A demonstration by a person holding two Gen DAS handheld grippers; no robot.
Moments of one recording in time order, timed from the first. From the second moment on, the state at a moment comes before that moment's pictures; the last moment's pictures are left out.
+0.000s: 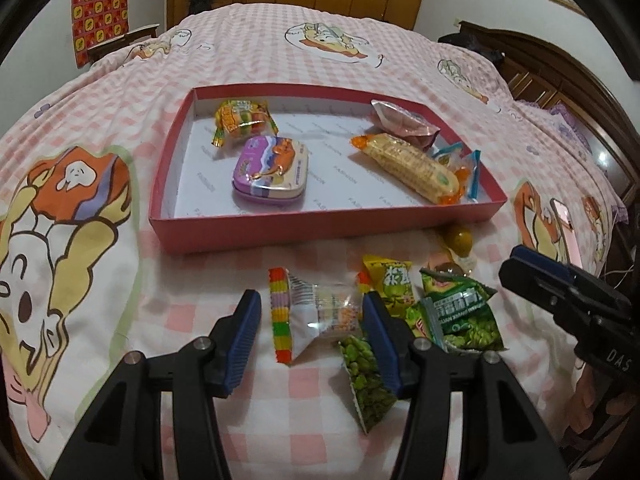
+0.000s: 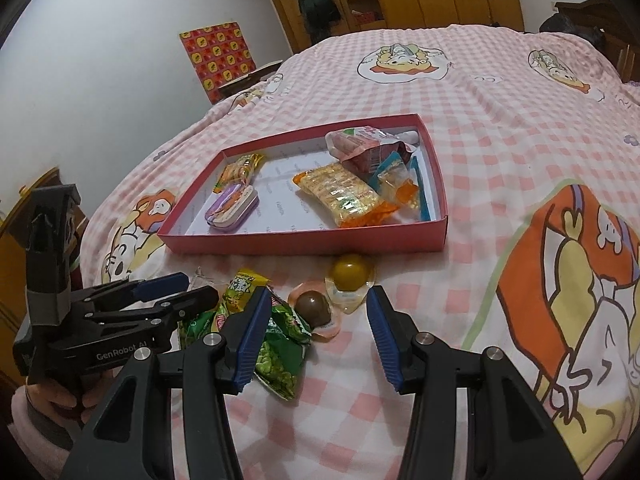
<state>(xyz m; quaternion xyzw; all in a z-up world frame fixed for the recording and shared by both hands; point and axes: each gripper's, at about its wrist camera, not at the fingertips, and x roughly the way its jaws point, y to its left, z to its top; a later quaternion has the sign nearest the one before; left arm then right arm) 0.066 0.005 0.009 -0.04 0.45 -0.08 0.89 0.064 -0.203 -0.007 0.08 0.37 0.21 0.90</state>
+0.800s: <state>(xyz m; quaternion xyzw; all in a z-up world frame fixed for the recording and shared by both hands) 0.062 0.023 0.007 -0.06 0.43 -0.07 0.90 0.080 -0.200 -0.017 0.07 0.39 0.20 0.90</state>
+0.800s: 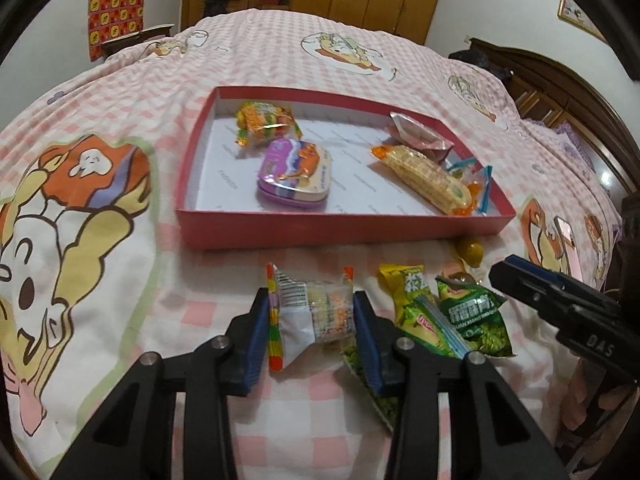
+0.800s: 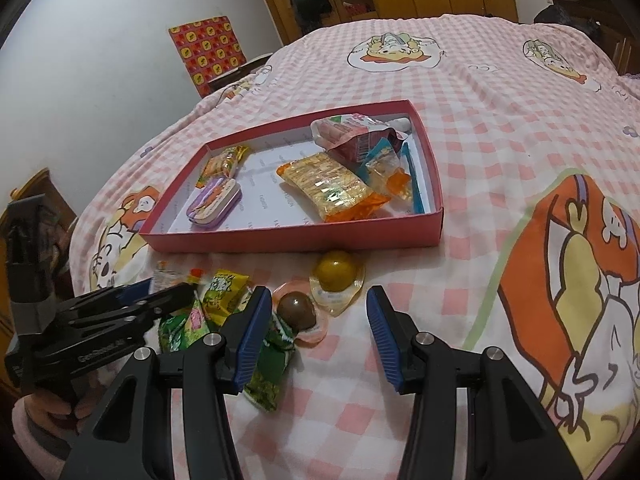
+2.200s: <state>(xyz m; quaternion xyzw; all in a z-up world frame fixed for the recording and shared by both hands) 0.058 0.023 0.052 -0.07 0.40 -0.07 0.91 0.073 -0.209 -0.006 0.09 0.39 0.18 0.90</state>
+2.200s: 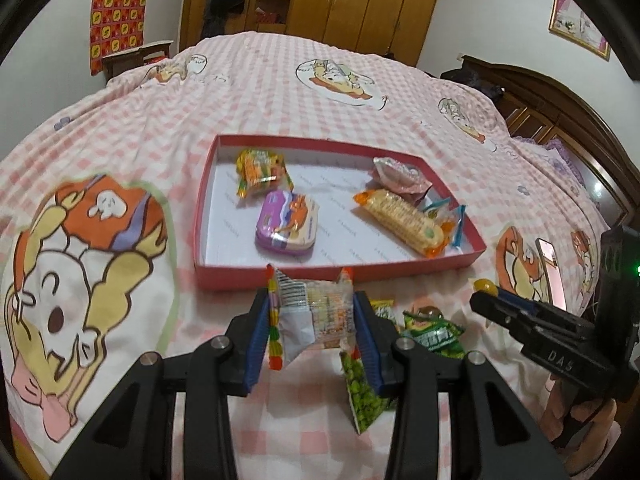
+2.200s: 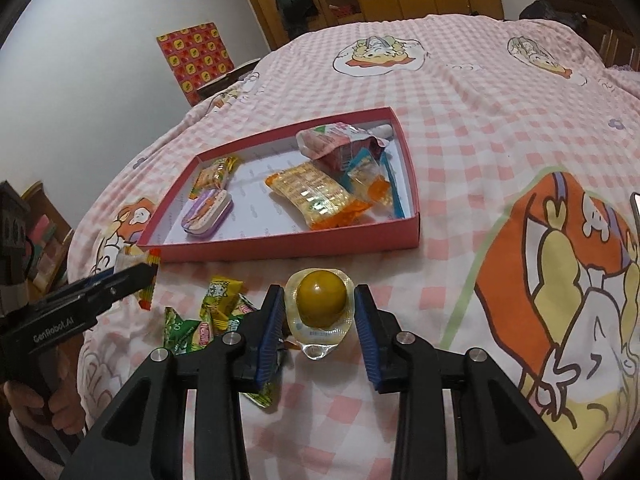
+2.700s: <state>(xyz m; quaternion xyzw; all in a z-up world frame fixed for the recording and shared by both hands) 0.108 0.037 0.051 -0.05 0.41 -0.05 0.91 0.088 -0.183 0.014 0.05 0.38 0.20 0.90</state>
